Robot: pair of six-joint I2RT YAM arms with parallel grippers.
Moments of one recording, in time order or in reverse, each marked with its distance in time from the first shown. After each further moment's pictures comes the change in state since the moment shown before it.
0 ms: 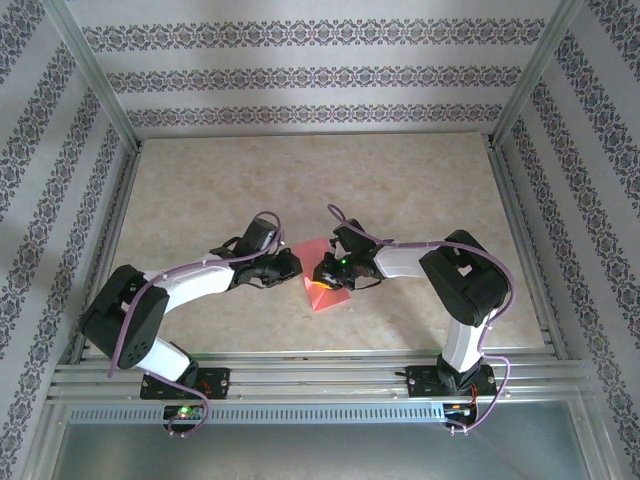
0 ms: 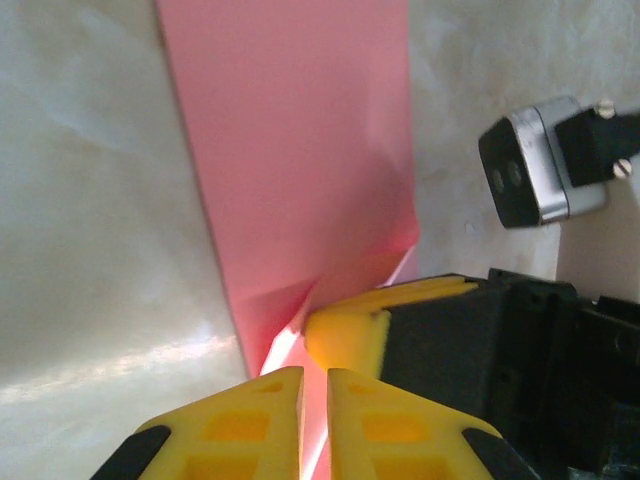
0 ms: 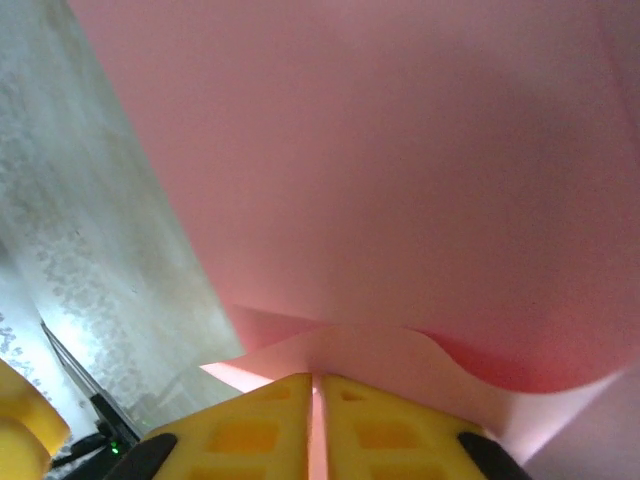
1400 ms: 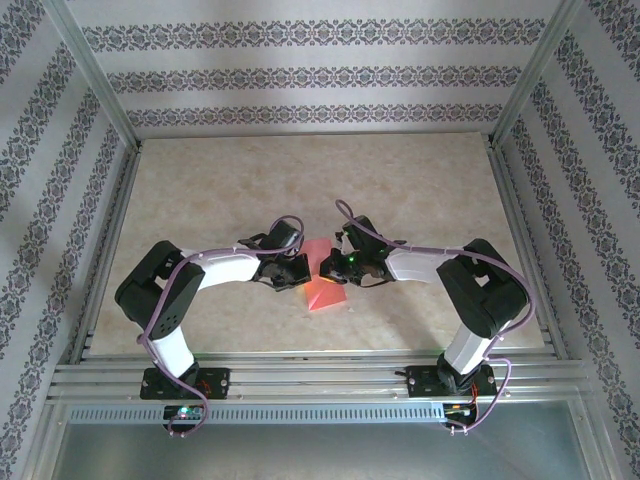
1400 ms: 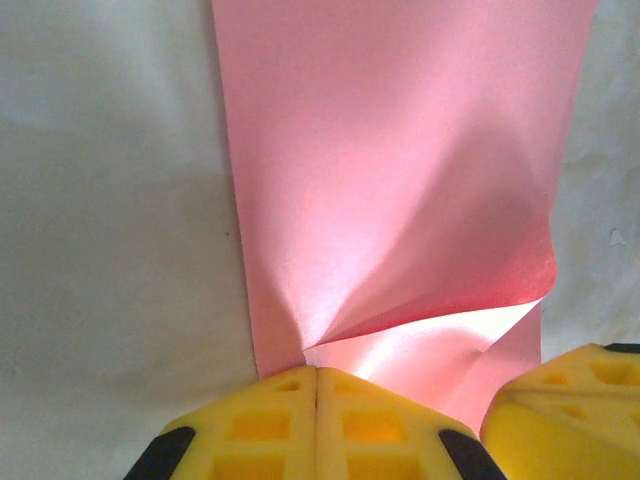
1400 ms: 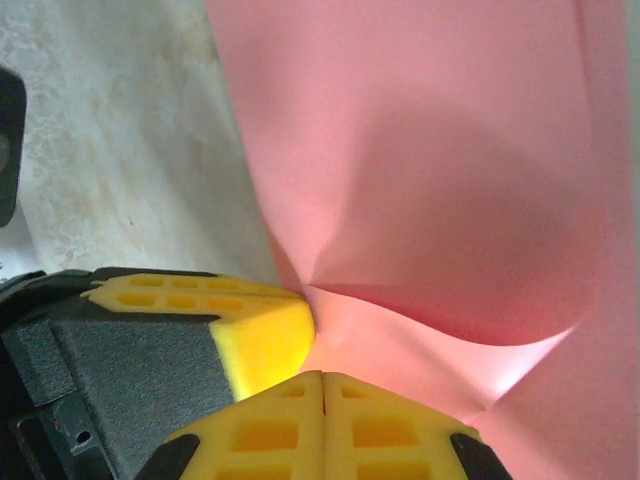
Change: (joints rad) left arm -0.061 0.225 0.158 -0.130 -0.064 0.023; right arm -0.026 -0.116 -0.054 0.021 0.020 -0.085
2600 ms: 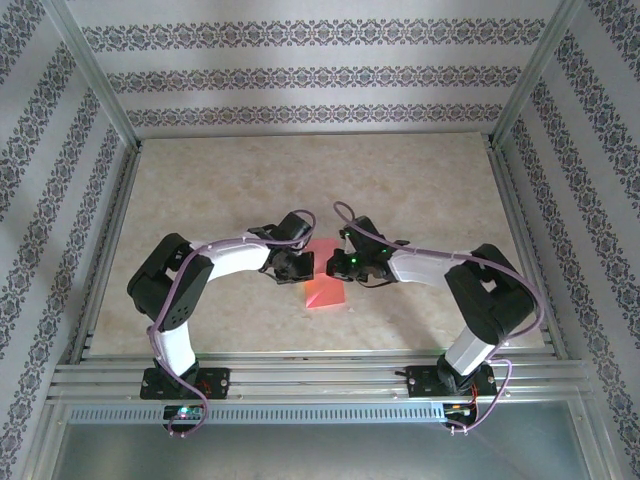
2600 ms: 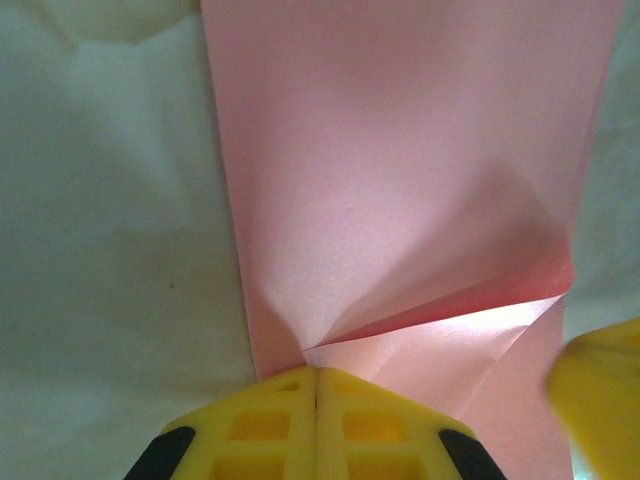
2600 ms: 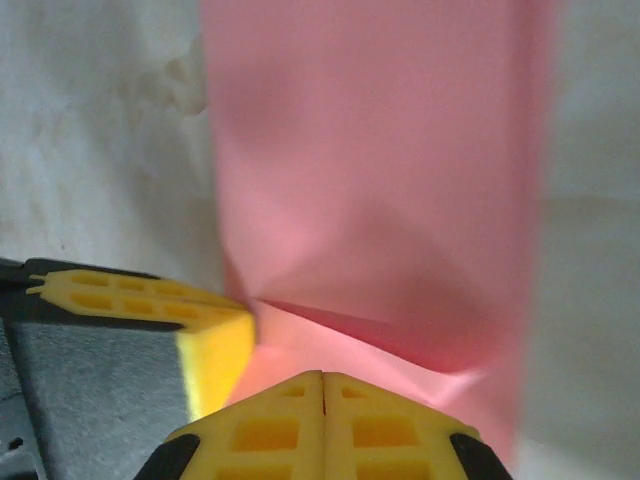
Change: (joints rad) left arm -0.006 0.082 0.153 -0.172 -0.017 0.179; right arm 0.008 -0.035 0.006 -0.065 0.157 -0.121
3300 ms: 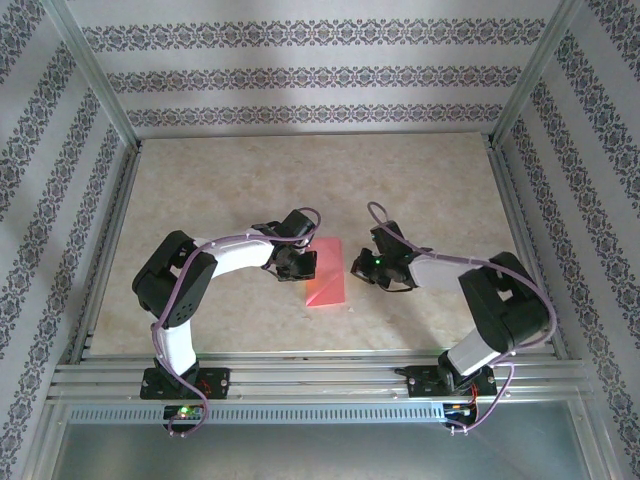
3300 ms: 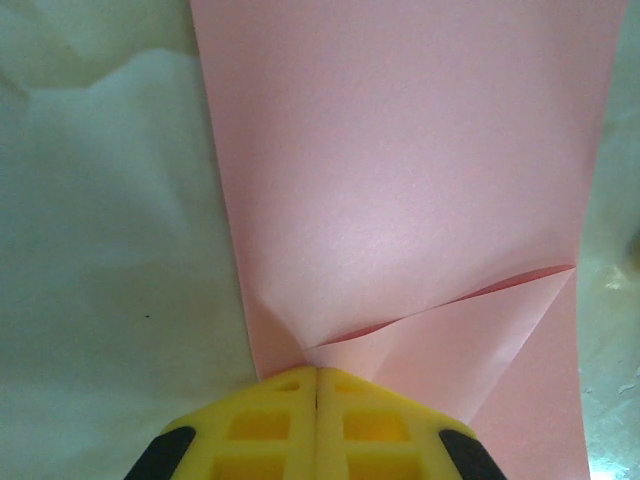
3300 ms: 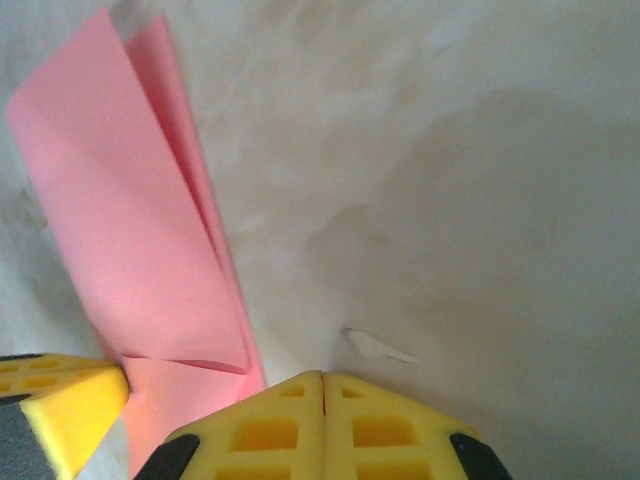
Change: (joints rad) left arm 0.000 0.029 0.046 -0.048 -0.007 0.058; right arm -0.150 -0.119 -0.162 0.019 0.072 0.136
